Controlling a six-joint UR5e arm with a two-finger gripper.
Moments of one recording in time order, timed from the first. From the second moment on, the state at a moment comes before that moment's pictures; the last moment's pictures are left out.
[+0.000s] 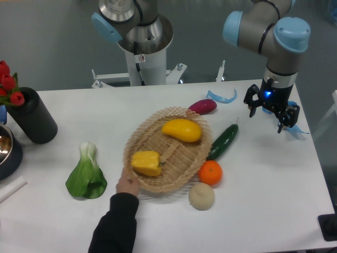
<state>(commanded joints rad) 2.91 -1.85 -1.75 -0.93 1.42 1.64</state>
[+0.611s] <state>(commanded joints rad) 2.91 -1.79 -1.81 -0.94 1.37 1.62</state>
